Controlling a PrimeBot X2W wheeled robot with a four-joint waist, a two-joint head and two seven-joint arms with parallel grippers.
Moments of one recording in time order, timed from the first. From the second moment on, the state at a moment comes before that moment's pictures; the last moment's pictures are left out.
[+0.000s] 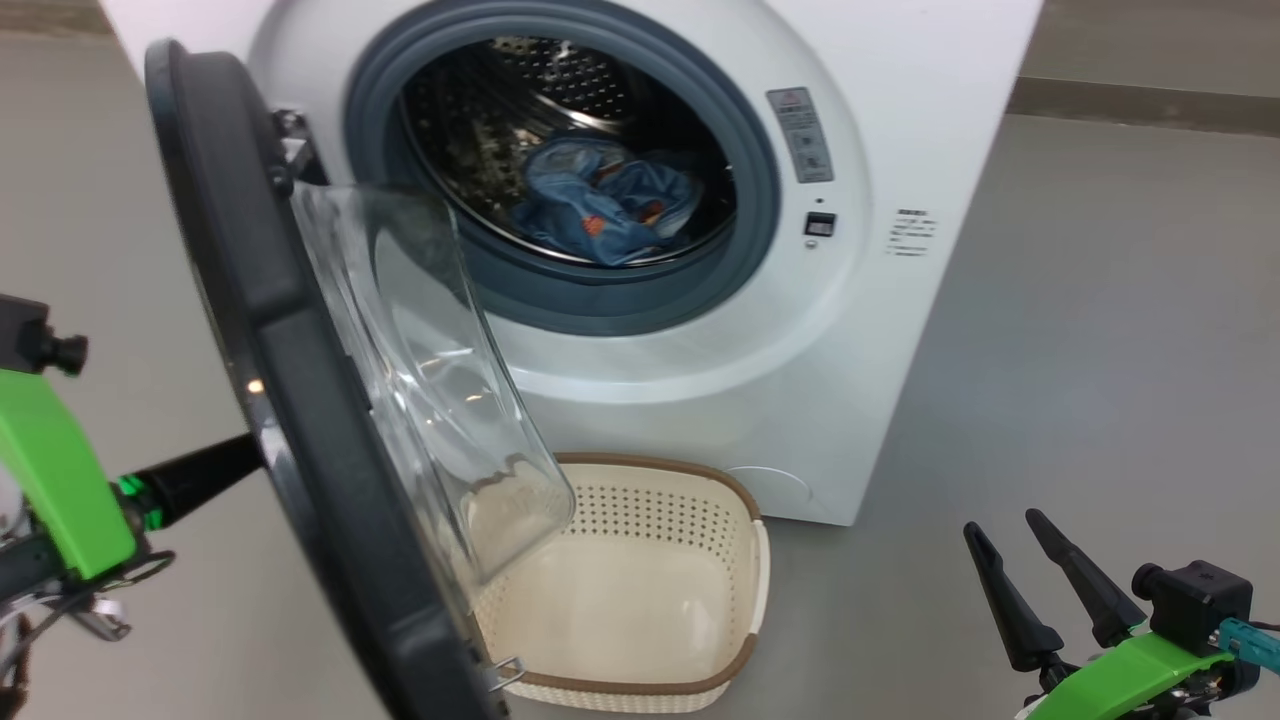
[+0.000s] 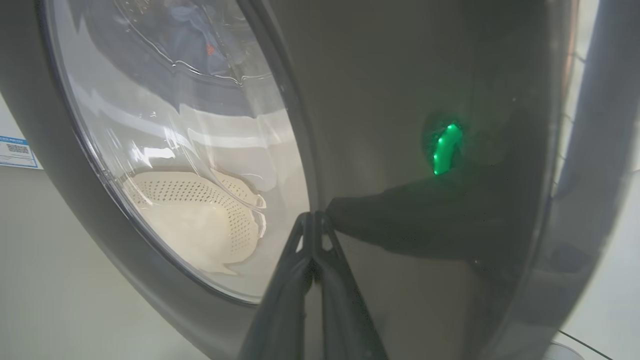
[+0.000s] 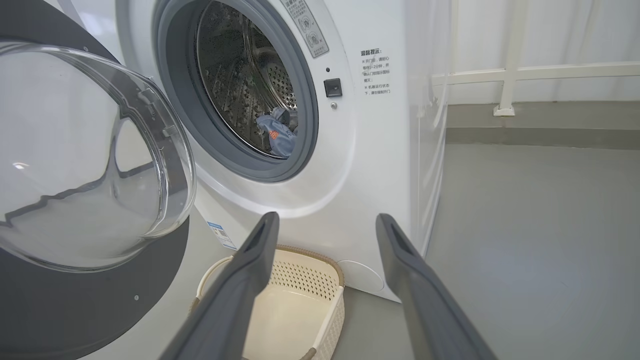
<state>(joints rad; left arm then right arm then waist) -0.39 0.52 -0.06 -0.04 -1.40 -0.12 0.98 -0.07 -0.35 0.24 0.25 0.57 0.12 -0.25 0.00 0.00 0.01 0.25</state>
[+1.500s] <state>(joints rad) -0.28 0.41 -0.10 0.13 -1.26 -0.12 0.65 -0.07 -0.34 0.21 0.24 0.57 0.12 -0.25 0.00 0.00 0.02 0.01</state>
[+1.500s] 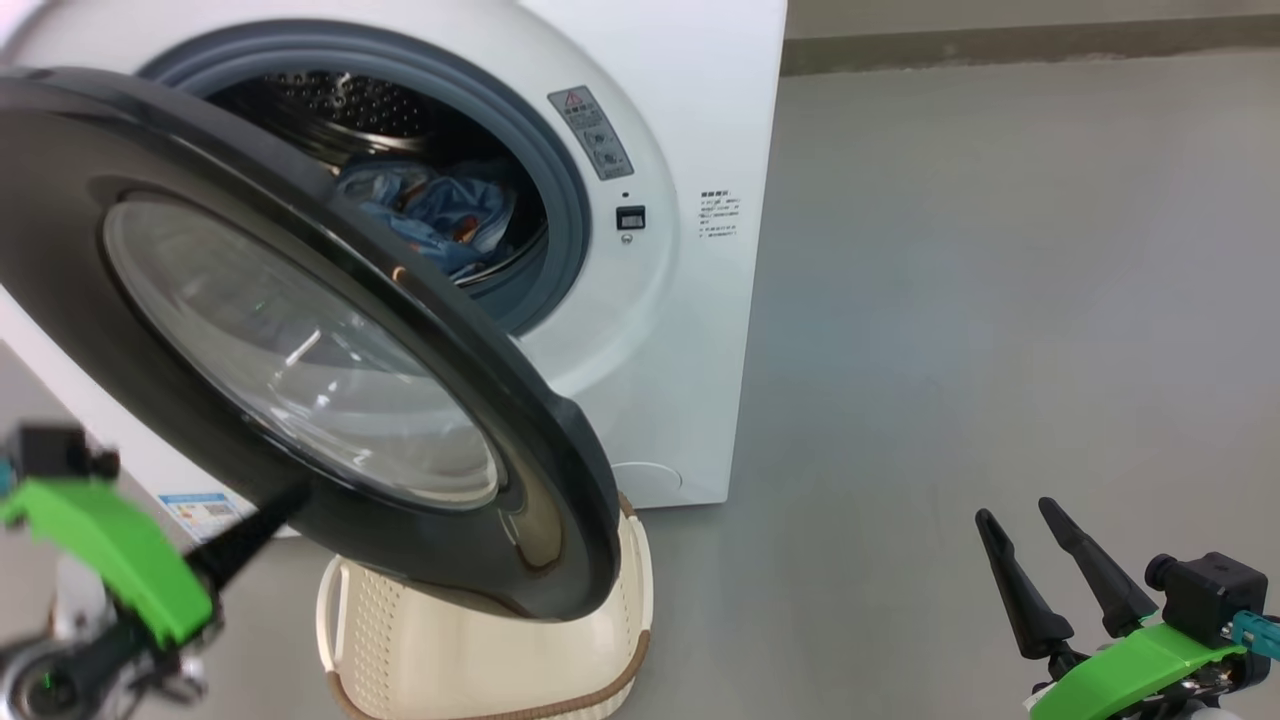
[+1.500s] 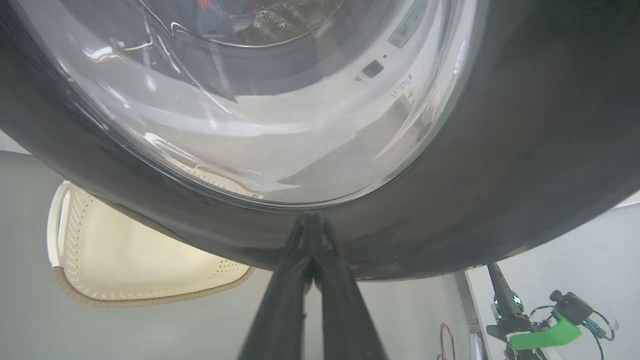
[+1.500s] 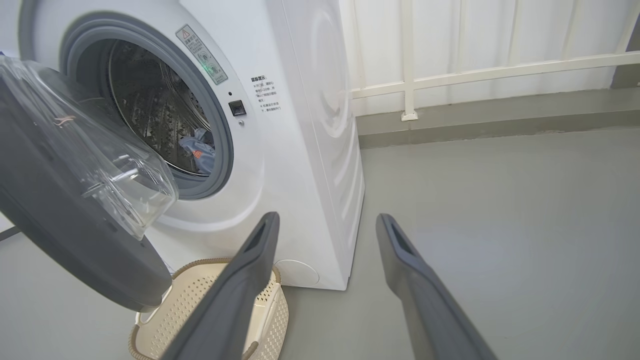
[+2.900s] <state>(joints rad) 0.09 0.43 -0.21 0.37 -0.93 -0.13 -0.25 -0.03 -0.35 0.19 0.25 0.57 0.12 -0.25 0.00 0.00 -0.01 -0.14</state>
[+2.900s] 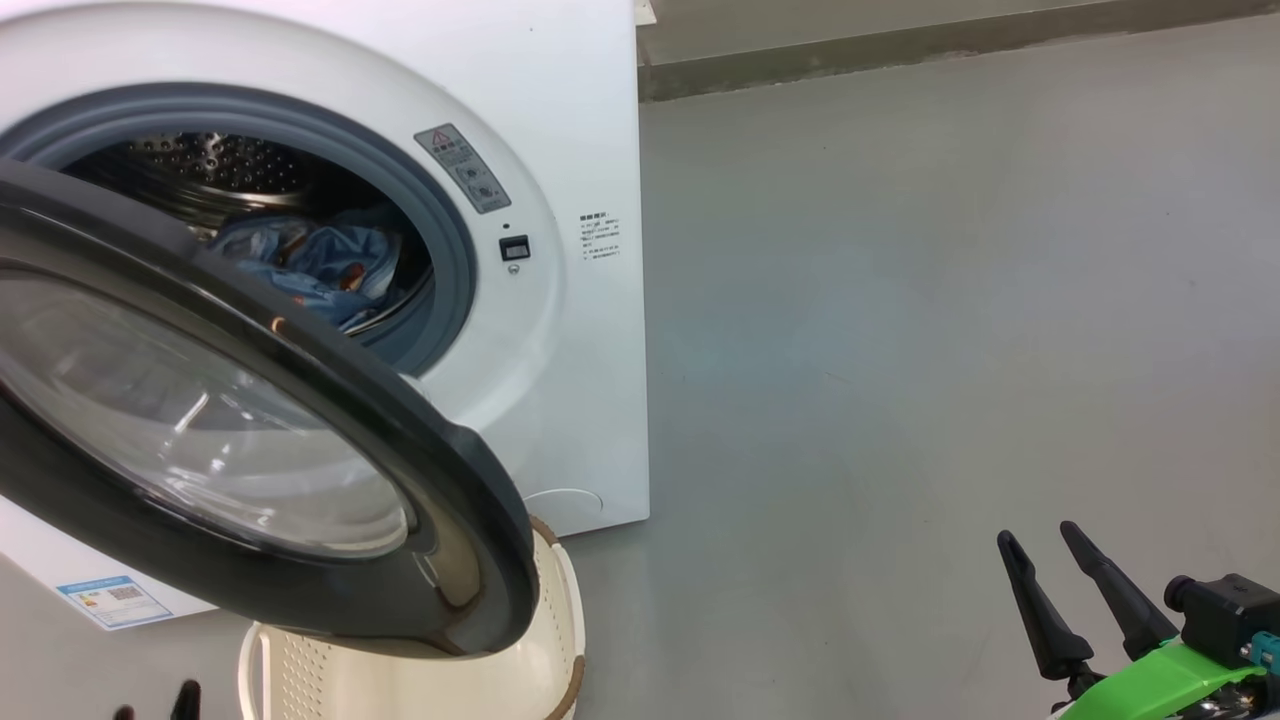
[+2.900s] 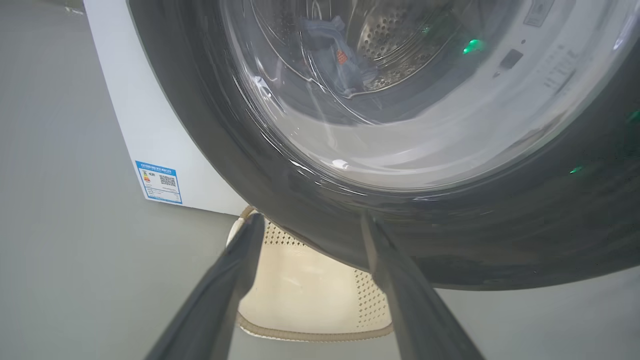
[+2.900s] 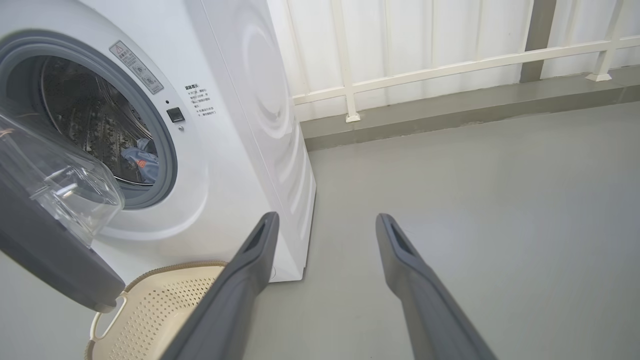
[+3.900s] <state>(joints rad) 0.17 0.15 0.12 0.11 -0.30 -0.13 -0.26 -0.02 -0.35 0.16 0.27 0.57 0.12 -0.25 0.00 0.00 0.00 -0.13</state>
